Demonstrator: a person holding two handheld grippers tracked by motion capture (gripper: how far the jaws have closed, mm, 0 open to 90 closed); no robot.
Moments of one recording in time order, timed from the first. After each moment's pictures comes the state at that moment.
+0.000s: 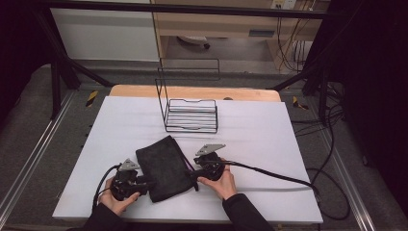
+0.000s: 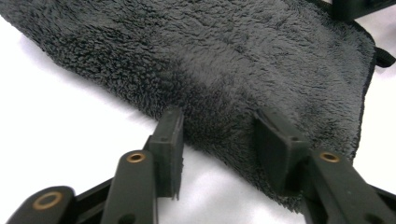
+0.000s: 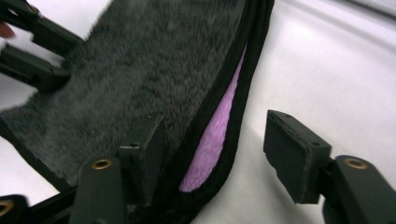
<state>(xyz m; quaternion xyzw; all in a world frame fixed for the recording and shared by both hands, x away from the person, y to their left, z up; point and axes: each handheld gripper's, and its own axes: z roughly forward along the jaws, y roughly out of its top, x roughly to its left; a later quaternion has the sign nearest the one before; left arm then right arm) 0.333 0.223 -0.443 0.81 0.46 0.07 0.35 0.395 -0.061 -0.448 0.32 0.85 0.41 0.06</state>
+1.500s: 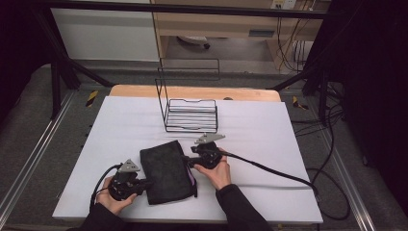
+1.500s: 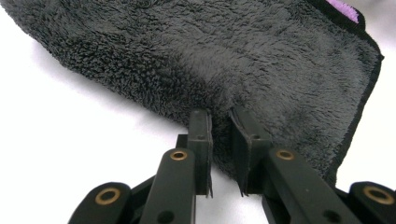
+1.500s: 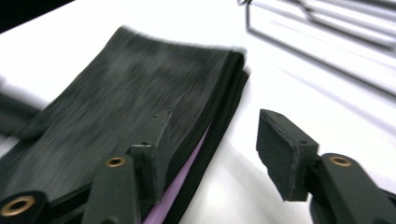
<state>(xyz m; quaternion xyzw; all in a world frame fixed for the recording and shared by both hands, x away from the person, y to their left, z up) 0.330 0.226 -0.437 0.84 0.41 0.07 0.35 0.430 -0.049 -0.434 0.35 0.82 0.45 0.08</state>
